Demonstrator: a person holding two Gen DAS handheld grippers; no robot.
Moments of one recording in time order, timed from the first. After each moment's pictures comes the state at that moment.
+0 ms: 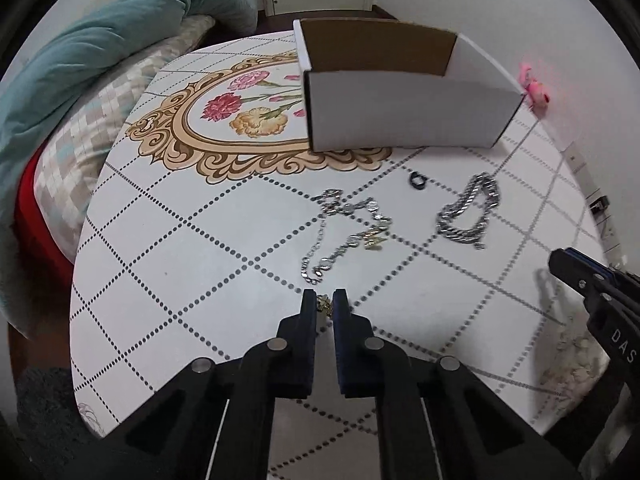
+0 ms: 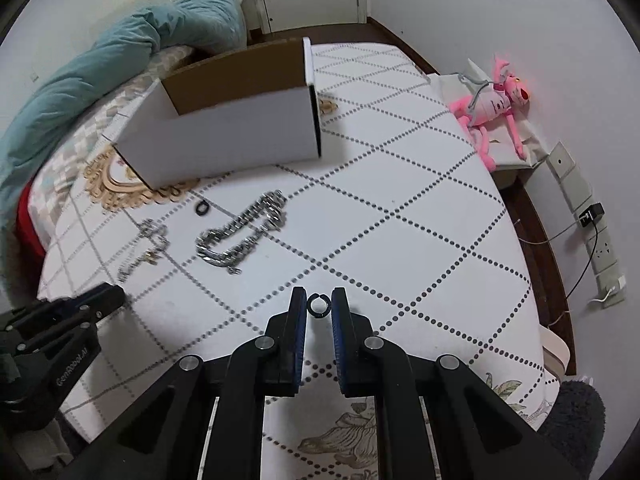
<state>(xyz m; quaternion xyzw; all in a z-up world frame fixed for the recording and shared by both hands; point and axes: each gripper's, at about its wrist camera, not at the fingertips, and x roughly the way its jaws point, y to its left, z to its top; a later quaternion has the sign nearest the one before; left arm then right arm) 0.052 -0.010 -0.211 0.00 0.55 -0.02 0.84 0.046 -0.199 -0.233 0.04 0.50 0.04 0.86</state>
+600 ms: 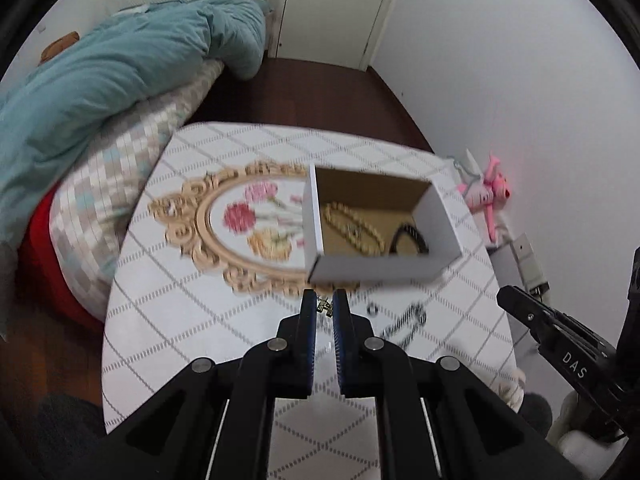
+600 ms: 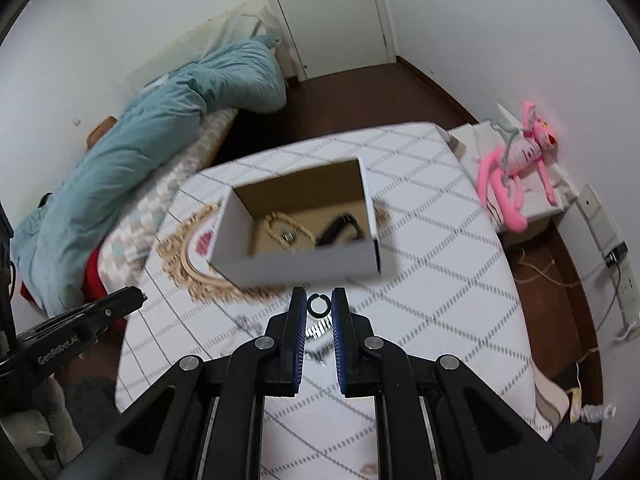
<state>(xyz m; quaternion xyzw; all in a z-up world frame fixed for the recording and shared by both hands) 0.087 0.035 -0.097 -0.10 0.47 -0.06 0.87 0.075 -0.191 -0.132 0.10 0.43 0.11 0.89</state>
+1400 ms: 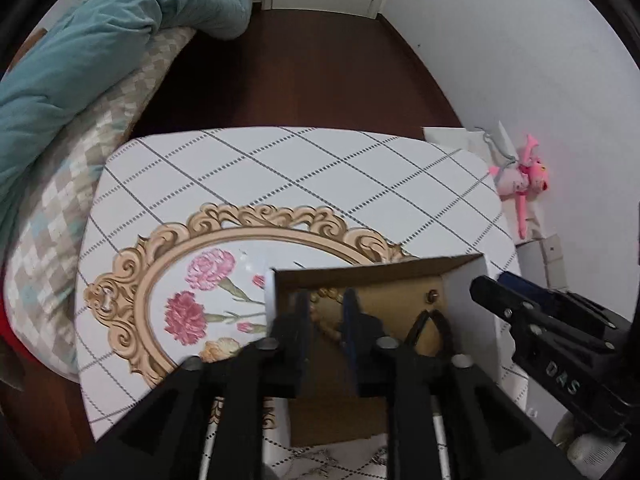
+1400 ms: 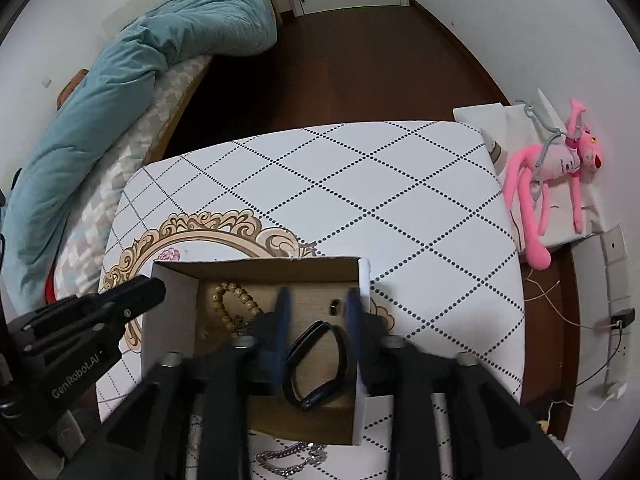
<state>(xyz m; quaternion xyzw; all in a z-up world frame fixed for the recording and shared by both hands) 0.261 -0.002 -0.138 -0.07 0.57 -0.04 0.82 0.283 -0.178 -0.166 0.05 0.56 0.11 0.82</state>
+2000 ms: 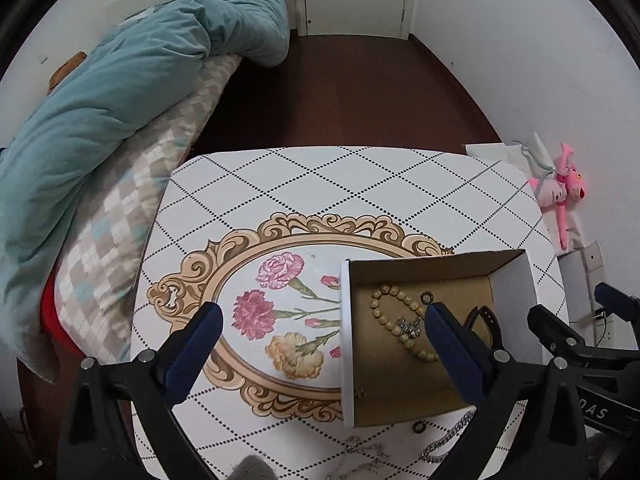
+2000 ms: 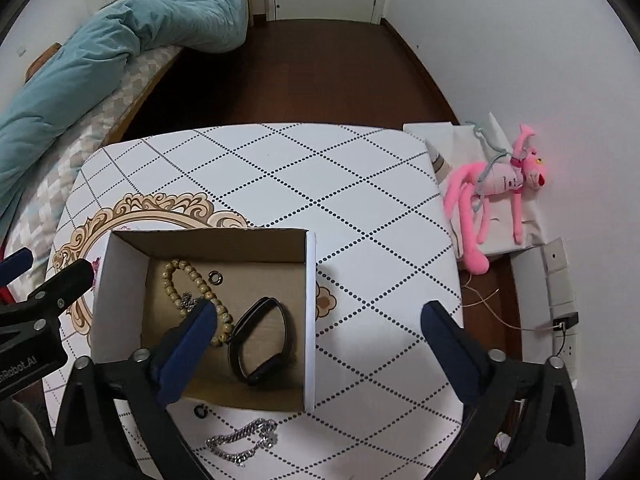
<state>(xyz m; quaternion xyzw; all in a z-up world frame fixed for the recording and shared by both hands) 0.232 0.017 -0.124 -0.02 0.53 0.03 0.85 0.250 -0.175 -0.152 -0.04 0.53 0.02 0.84</state>
